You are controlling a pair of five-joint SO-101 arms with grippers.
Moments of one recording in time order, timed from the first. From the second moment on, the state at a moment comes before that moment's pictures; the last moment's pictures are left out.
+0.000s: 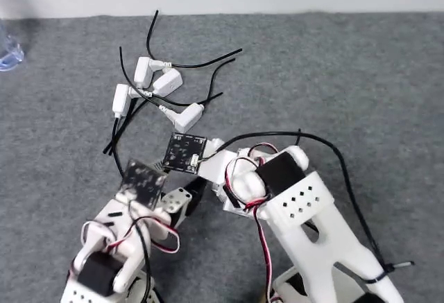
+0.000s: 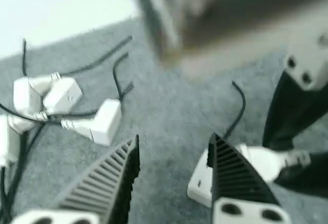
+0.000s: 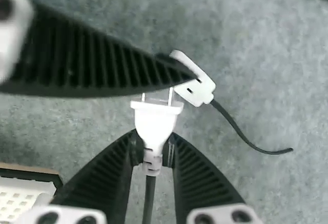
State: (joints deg) left arm 21.3 -97.4 80.7 54.1 2.0; right arm -36.2 -33.2 27.1 88.4 40.3
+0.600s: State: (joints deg) left arm 21.3 -103.3 83.0 58.1 2.0; right arm -40.7 -33.6 27.1 87.6 36.4
